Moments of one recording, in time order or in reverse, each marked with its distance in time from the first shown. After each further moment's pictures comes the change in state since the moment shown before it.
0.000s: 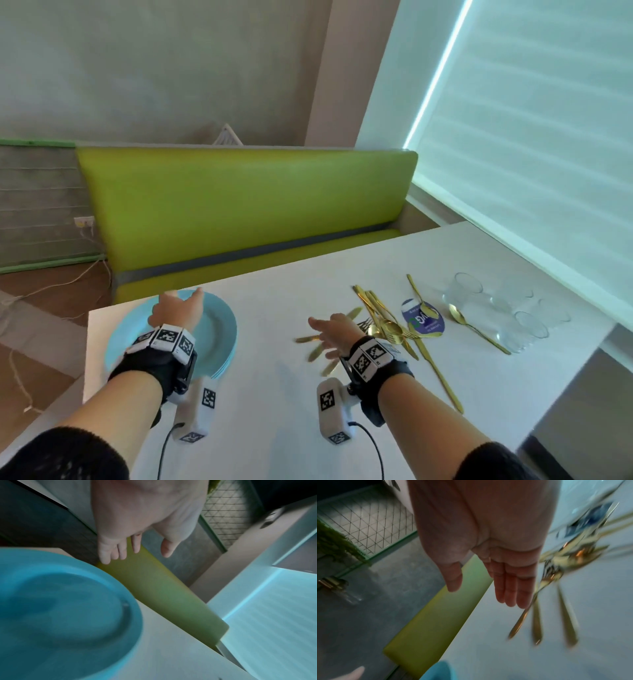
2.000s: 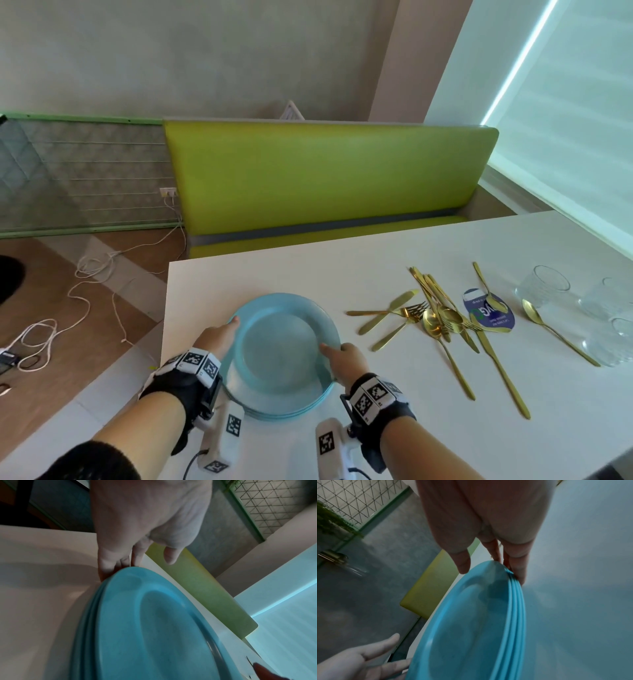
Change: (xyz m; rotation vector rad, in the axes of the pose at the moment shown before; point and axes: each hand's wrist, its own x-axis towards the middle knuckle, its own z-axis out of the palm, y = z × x) left_hand -0.031 -0.112 -0.006 -0.019 -0.230 -0.228; right_hand -0.002 0.081 0.094 -0.063 -0.040 -0.017
